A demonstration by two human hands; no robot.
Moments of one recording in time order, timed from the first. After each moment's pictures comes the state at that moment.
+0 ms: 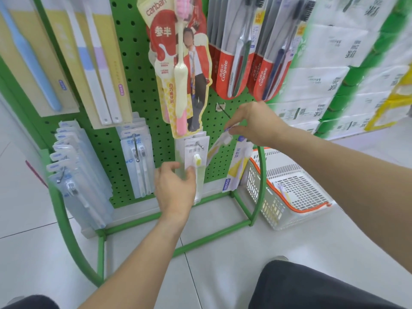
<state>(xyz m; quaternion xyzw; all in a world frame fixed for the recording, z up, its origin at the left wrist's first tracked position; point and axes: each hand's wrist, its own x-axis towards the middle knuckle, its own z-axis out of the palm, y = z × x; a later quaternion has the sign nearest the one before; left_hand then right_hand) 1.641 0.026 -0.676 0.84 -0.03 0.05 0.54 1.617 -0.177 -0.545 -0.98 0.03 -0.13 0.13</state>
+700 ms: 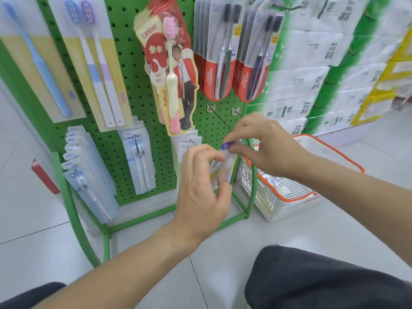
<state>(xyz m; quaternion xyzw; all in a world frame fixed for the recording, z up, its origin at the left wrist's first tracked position) 1.545 0.045 -0.614 0.68 -0.43 0.24 0.55 1.513 -0.142 -0.546 -0.94 -0.11 -0.26 0.20</state>
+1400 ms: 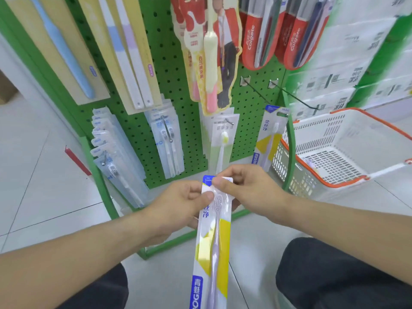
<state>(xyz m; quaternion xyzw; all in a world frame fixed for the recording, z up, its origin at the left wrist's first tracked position) 1.606 0.140 -0.635 0.74 -0.19 -0.39 0.52 1.539 -0.033 -0.646 -0.76 0.13 0.00 0.63</state>
